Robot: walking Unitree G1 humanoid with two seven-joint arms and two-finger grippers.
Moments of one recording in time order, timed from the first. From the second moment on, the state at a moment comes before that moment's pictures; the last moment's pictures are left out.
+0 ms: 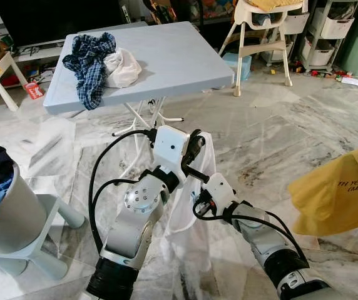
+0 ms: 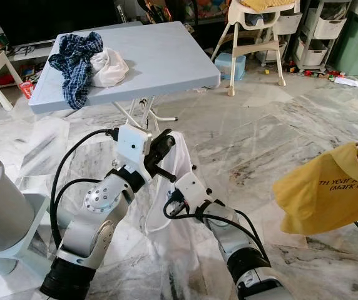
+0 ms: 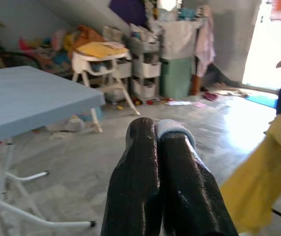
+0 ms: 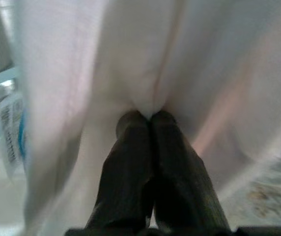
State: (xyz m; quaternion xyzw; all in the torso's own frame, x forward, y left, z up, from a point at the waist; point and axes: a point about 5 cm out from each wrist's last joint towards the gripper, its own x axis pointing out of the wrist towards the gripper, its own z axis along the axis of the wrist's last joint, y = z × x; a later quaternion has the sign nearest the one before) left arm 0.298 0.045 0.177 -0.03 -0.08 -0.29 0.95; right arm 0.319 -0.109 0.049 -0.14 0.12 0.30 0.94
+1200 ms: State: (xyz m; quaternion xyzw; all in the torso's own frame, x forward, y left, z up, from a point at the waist) left arm 0.320 0.107 0.136 0.03 -0.03 -0.13 0.99; right arm 0.317 -0.155 0.094 -0.15 0.03 0.30 0.94
